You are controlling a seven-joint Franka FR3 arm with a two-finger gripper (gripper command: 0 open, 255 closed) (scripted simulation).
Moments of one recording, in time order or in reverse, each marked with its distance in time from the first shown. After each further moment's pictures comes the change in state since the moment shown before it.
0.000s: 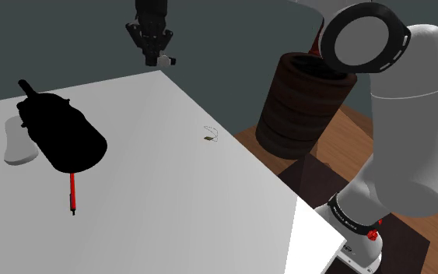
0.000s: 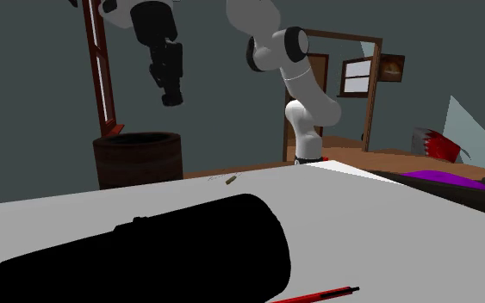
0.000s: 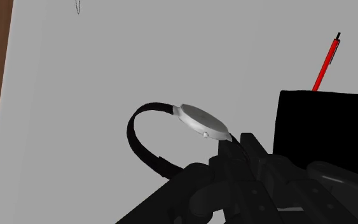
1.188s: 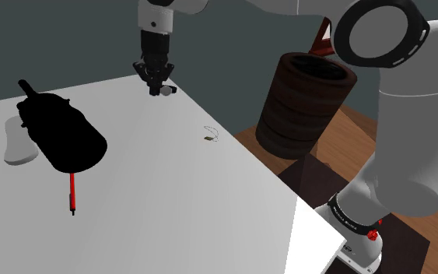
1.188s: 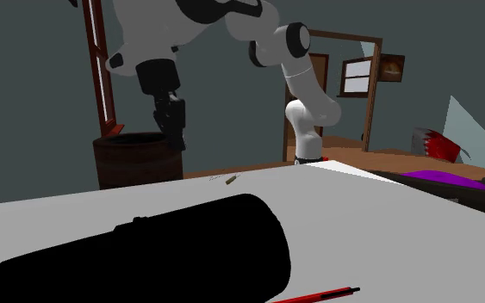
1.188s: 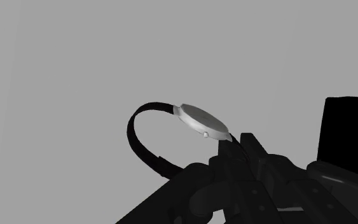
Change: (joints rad) arm -0.028 -0.071 -0.004 -0.358 0.017 0.281 -0.059
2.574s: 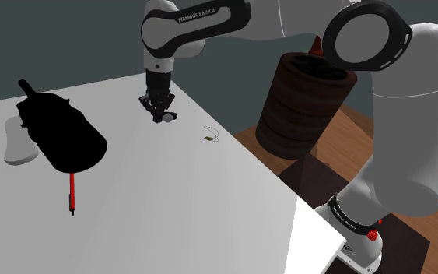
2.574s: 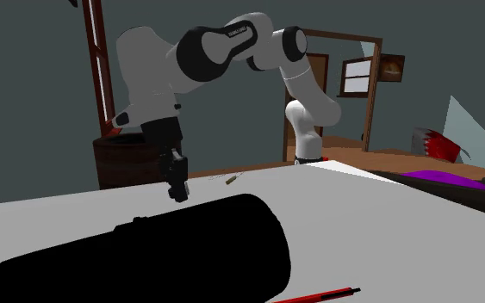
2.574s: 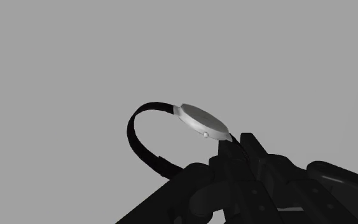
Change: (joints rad) arm -0.001 0.058 -0.008 -0.188 -0.001 0.240 -0.046
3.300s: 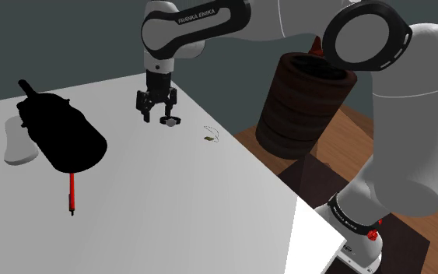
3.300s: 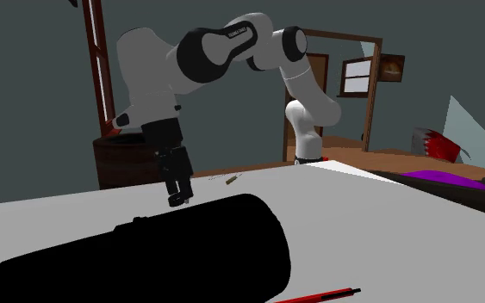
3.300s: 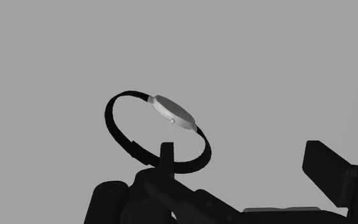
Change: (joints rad) arm 0.000 0.000 0.000 -0.005 0.000 0.006 -0.001
